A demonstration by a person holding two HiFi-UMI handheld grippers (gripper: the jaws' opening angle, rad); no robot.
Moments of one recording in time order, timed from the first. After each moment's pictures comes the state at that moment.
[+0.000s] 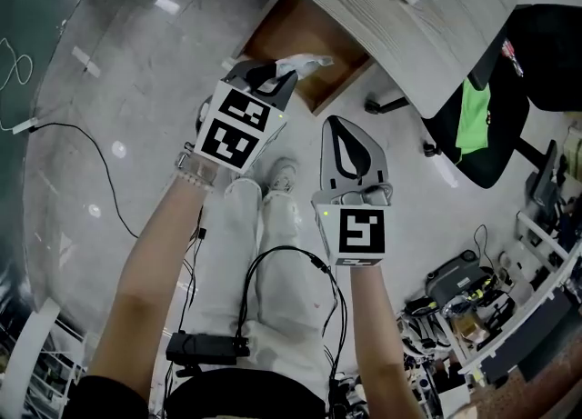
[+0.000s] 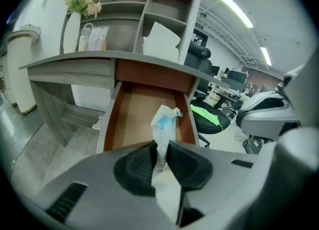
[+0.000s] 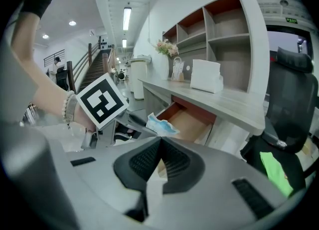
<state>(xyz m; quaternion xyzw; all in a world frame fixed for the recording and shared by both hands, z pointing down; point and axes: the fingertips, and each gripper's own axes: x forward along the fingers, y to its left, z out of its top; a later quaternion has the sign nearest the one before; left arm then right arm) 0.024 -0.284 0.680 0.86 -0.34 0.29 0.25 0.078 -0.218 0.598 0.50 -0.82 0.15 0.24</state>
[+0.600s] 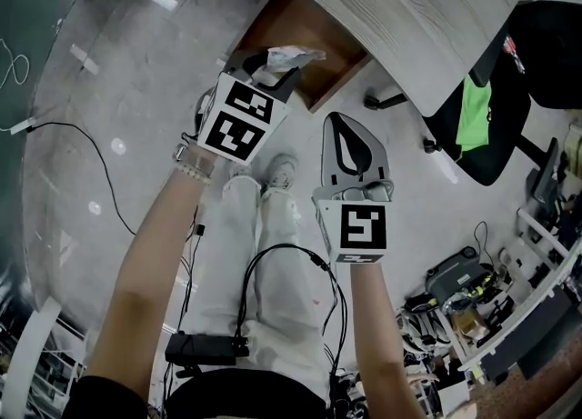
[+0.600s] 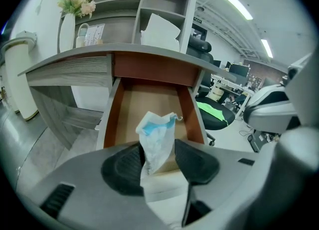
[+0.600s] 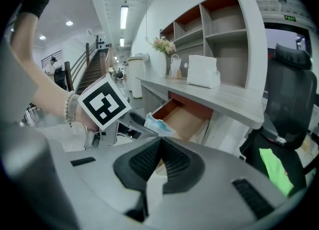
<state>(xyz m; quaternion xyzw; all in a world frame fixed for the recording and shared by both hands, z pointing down) 0.028 -0.293 0.695 0.85 -0.35 0.31 0.23 0.092 -0.220 0.610 0.51 -0.81 0.15 0.25</state>
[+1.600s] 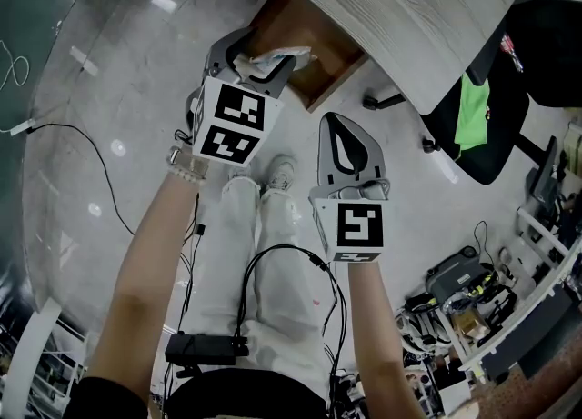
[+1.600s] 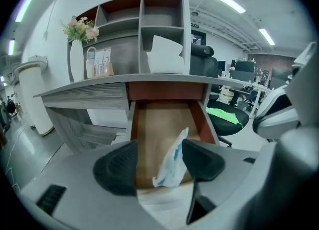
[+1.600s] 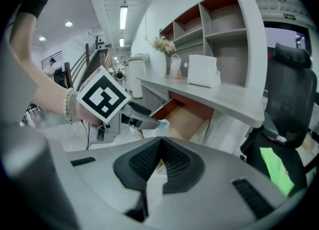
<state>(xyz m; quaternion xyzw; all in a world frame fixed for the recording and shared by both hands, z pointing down) 0.008 -0.318 0.664 0.85 -0.42 0.29 0.15 0.091 -0.217 0.612 0.51 -0.81 0.16 0.25</state>
